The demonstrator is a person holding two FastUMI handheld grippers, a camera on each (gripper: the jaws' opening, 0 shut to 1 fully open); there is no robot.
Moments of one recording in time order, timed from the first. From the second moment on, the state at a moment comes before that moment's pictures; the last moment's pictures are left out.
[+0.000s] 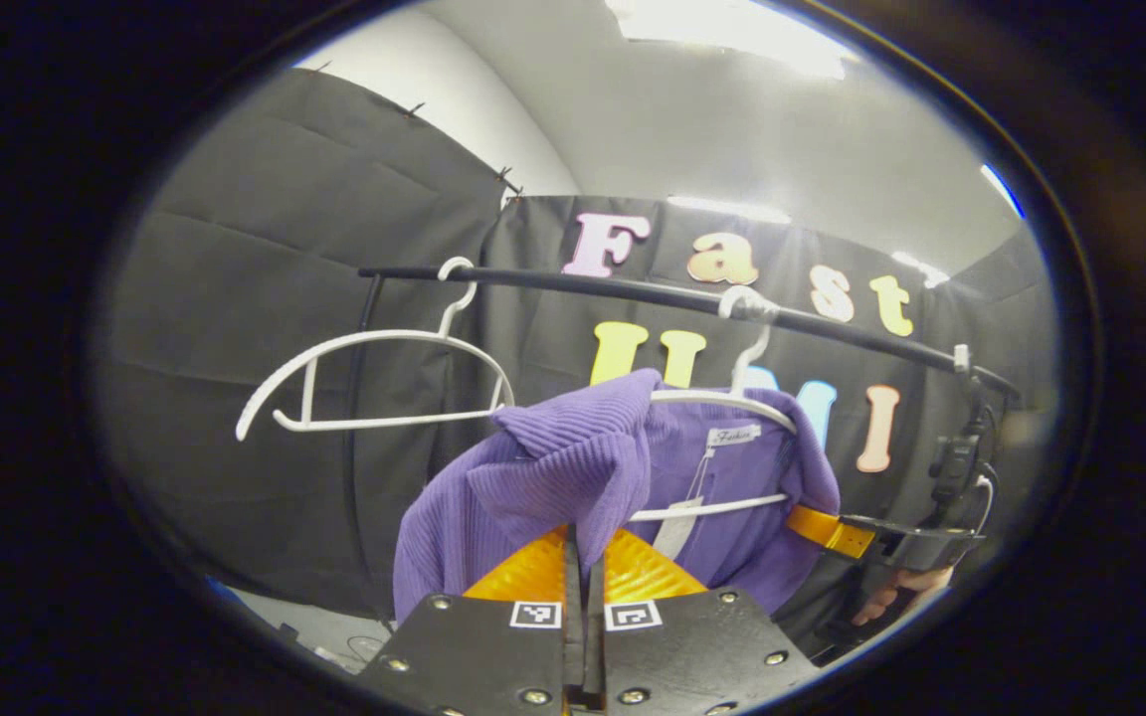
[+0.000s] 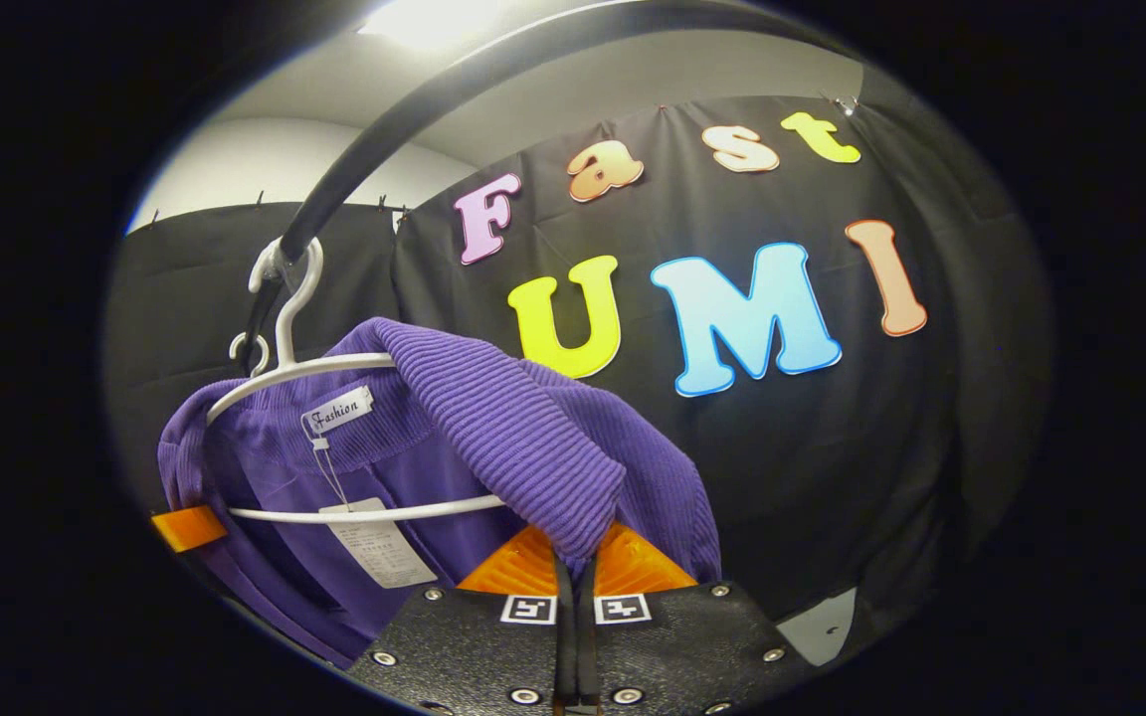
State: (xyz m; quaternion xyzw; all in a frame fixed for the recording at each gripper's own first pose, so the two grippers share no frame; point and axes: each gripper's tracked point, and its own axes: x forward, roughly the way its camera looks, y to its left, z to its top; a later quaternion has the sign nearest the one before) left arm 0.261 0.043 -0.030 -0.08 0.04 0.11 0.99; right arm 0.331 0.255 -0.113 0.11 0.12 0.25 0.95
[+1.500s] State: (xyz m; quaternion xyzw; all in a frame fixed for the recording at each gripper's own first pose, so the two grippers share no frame) left arm 0.248 0.121 0.022 -0.06 -0.01 0.05 1.00; right arm 0.322 0.208 -0.065 0.02 0.04 0.15 0.99
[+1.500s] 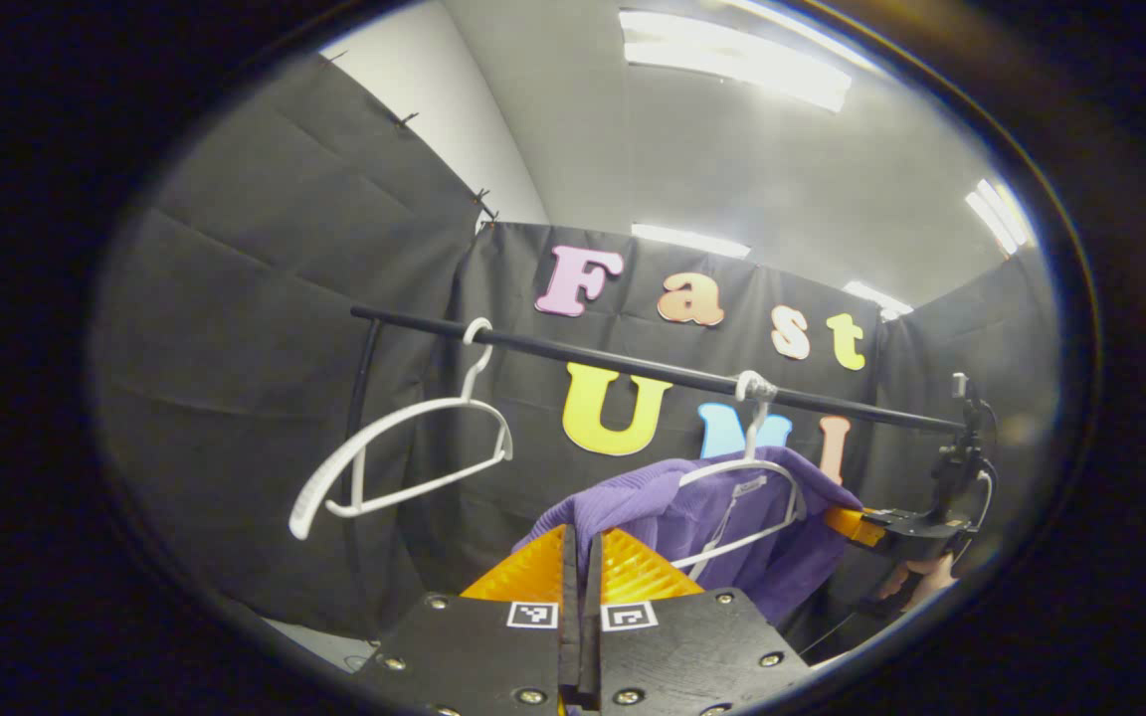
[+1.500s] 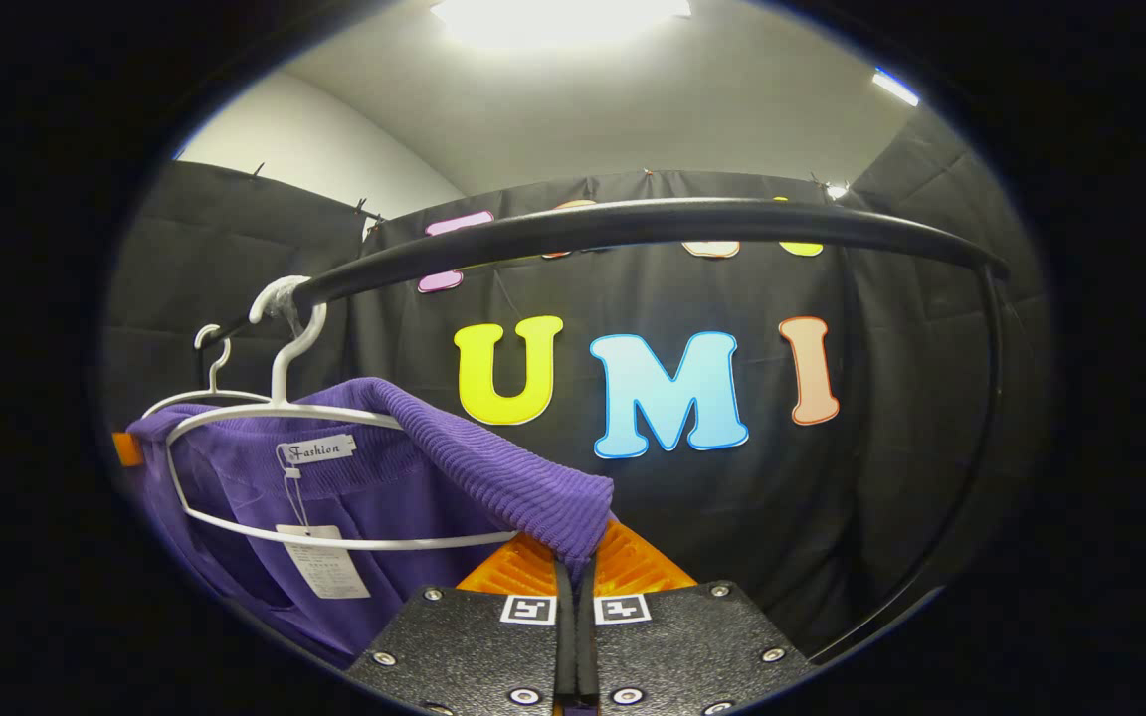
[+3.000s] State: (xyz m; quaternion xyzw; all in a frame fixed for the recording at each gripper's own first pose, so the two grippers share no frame) left arm 0.335 0.213 0.039 0.02 -0.02 0.01 1.00; right arm 0.319 0.231 -0.053 0.03 0.01 0.15 0.99
